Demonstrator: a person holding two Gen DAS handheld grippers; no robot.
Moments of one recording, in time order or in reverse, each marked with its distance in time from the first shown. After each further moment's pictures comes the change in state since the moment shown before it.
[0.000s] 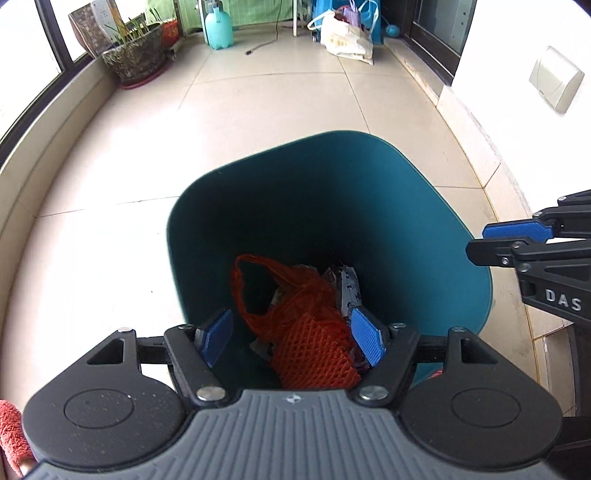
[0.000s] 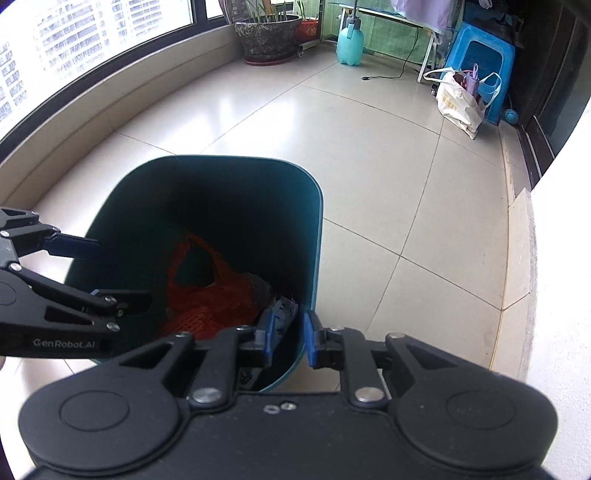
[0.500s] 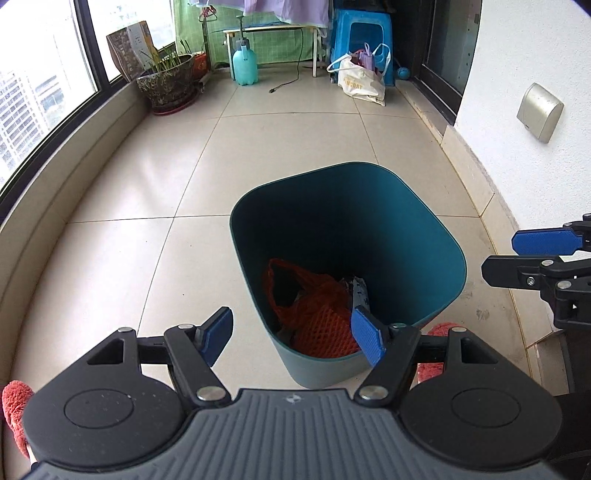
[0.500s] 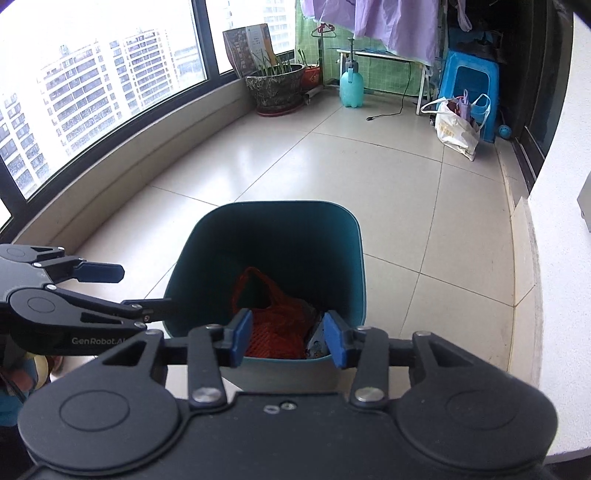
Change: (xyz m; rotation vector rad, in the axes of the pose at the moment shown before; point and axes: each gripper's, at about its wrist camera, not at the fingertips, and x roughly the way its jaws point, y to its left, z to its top) left arm -0.086 0.021 -0.049 -0.044 -0.134 0.033; right arm -0.088 0.028 -0.035 0.083 -0.160 0.070
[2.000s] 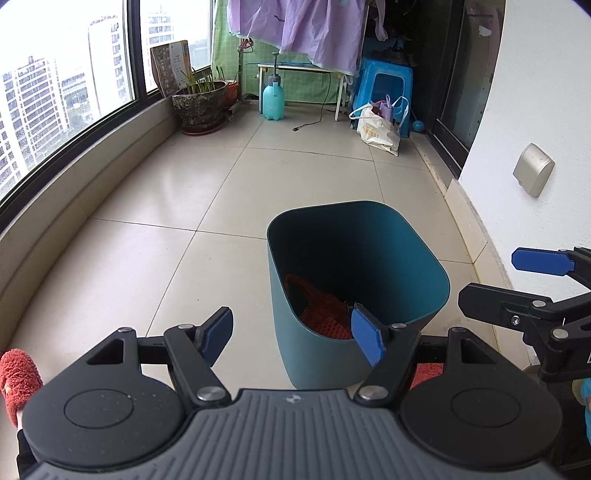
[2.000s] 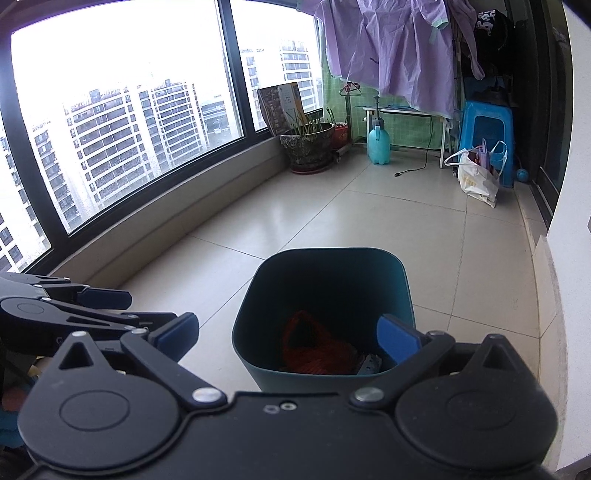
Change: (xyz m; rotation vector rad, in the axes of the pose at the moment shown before) left arm -0.062 0.025 -0.034 -0.129 -0.133 -0.003; right arm -0.035 0.031 -0.026 -0.019 -0.206 0.093
